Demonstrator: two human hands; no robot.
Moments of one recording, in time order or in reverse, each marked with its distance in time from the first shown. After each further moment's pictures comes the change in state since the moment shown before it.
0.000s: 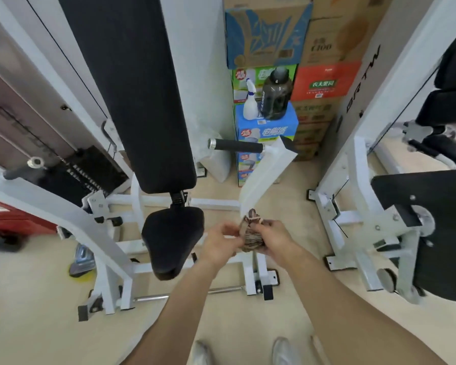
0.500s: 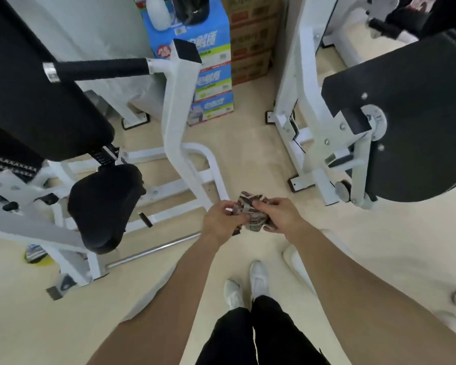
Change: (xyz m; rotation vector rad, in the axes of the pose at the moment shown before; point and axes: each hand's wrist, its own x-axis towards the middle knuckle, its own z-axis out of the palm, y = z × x) left_hand 0.065 -0.087 0.212 0.232 -0.153 -0.163; right_hand 0.051 0.131 -0.204 0.018 0.162 0.205
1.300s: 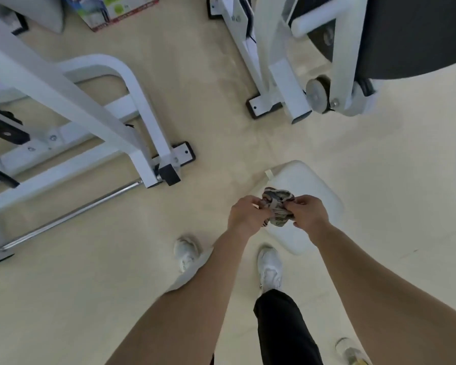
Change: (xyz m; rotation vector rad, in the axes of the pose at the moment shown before) left_hand 0.122 -0.224 0.339 0.200 -0.248 -0.192; right_hand 0.169 0.324 -0.191 -0.188 0.354 0.224
